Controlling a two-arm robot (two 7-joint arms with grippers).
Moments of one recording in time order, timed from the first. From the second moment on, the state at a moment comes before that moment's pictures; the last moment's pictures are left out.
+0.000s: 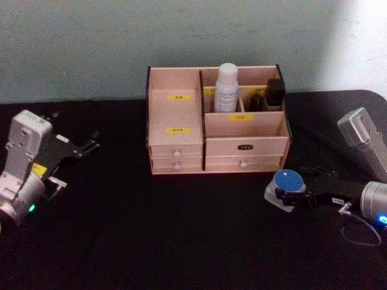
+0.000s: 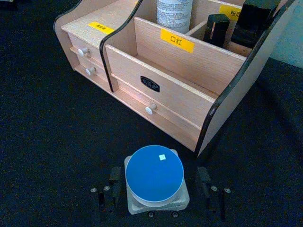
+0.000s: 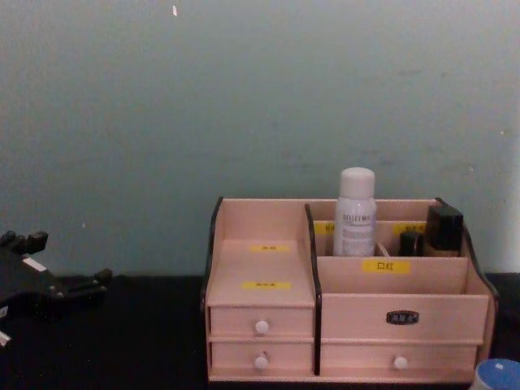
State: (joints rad) left arm -0.20 0.60 0.45 -1.41 -0.25 -0.12 0.03; right arm 0.16 0.71 -0.39 -1.57 0.51 0.39 0.45
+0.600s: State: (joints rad) left arm -0.20 0.60 0.45 -1.41 -0.25 -0.12 0.03; right arm 0.16 0.72 -0.39 -1.57 0.52 0.39 0.45
